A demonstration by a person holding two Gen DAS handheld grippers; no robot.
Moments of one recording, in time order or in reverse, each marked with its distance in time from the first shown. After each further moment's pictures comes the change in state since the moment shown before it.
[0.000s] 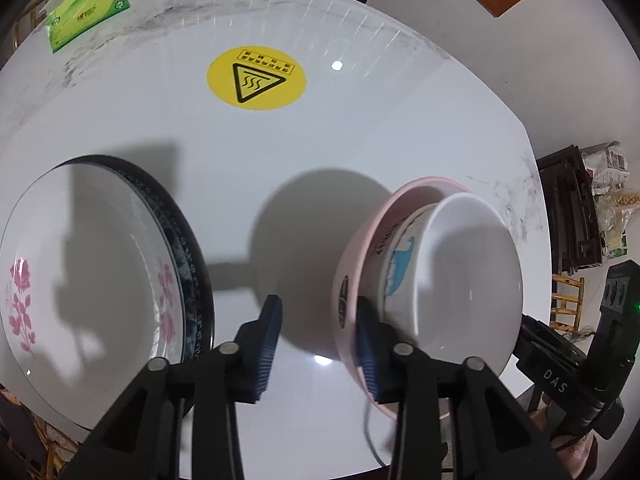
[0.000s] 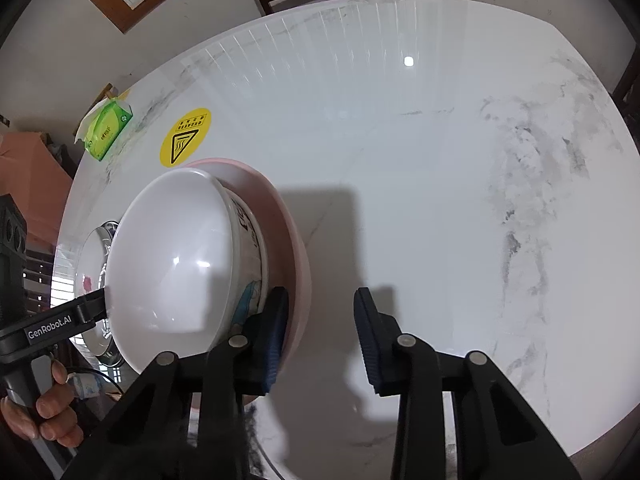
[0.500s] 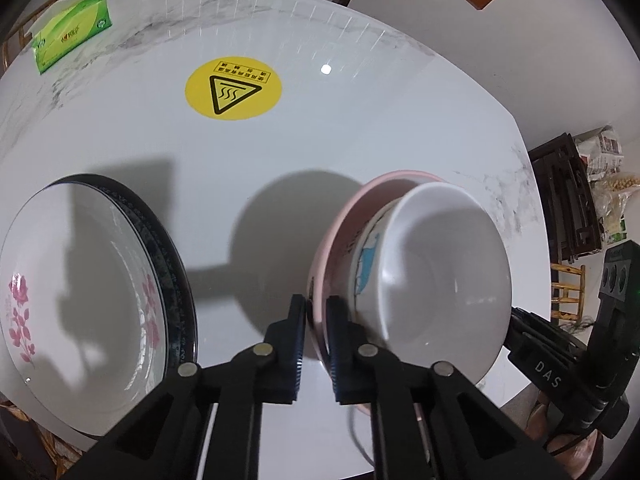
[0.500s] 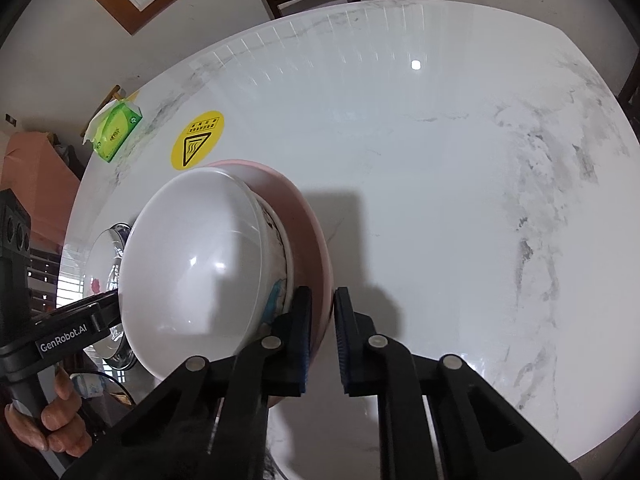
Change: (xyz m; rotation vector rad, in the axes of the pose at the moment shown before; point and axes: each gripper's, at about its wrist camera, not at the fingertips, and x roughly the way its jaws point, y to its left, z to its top) left arm 0.002 -0.017 -0.001 0.059 -0.022 0.008; right arm 0.000 0.010 0.002 -0.005 -0.015 0.023
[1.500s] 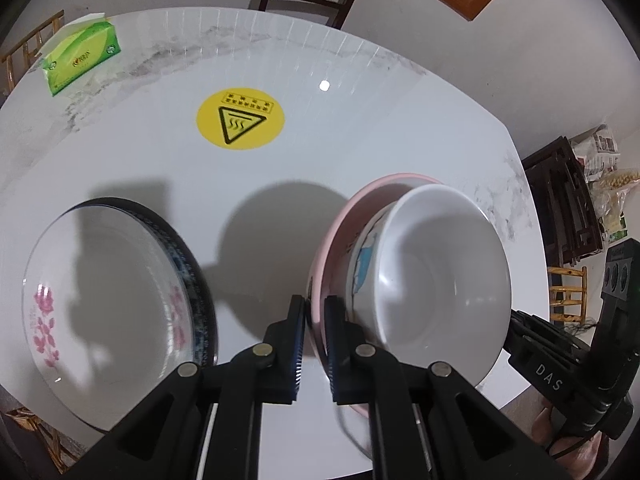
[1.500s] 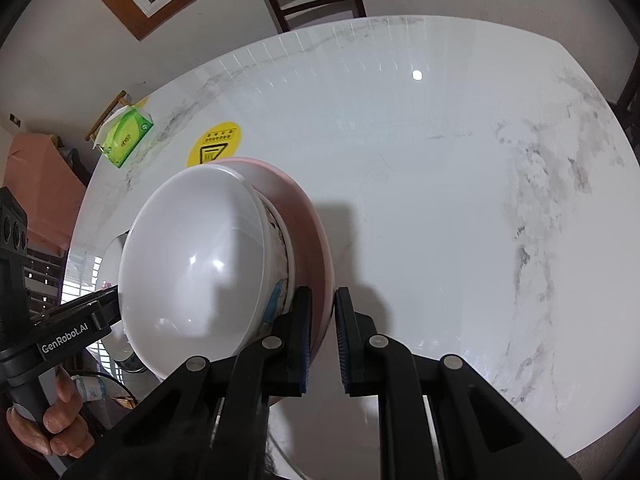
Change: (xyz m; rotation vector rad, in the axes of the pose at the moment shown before) left arm -0.031 0.003 0.002 0.015 -0.066 0.003; right arm -0.020 0.018 0.002 -0.014 -0.034 0.002
